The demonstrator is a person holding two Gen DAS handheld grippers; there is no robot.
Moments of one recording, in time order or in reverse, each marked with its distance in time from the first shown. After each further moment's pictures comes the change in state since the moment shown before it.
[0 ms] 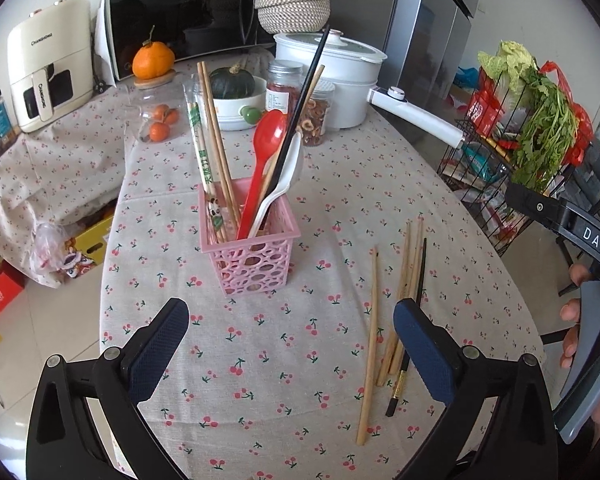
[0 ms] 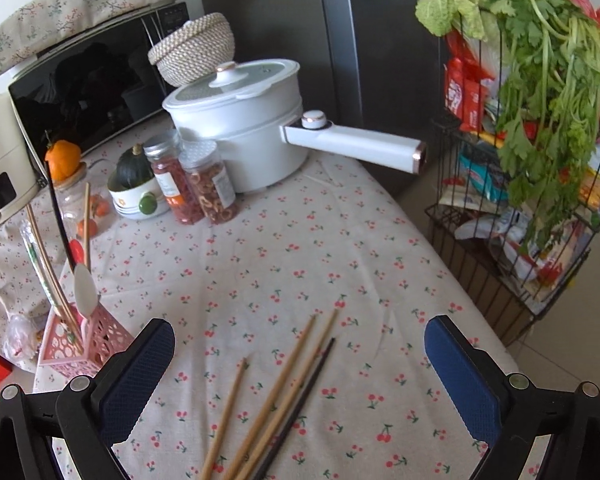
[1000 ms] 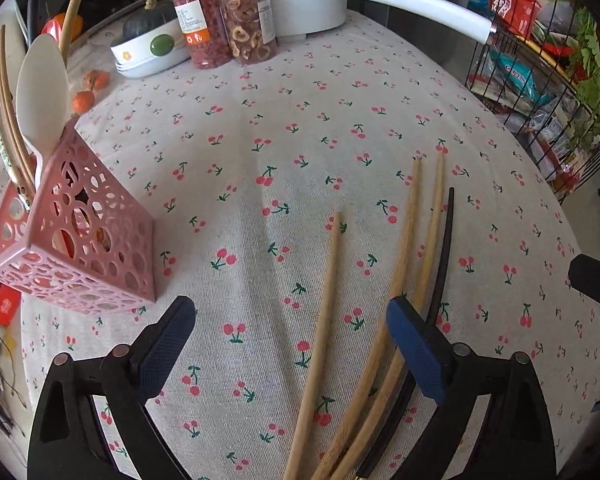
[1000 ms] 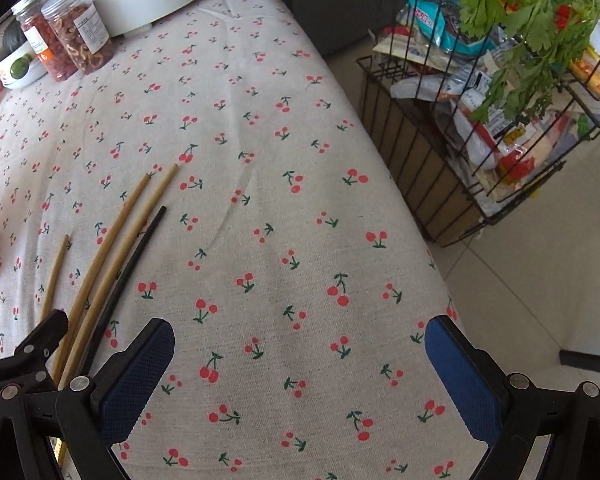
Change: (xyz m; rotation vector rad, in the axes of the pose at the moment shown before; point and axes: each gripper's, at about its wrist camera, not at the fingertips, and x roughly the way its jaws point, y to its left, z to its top) left arm 0.160 -0.099 0.007 0.093 0.203 0.140; right arm 0.089 -0.092 -0.029 -0.053 0.423 -0.148
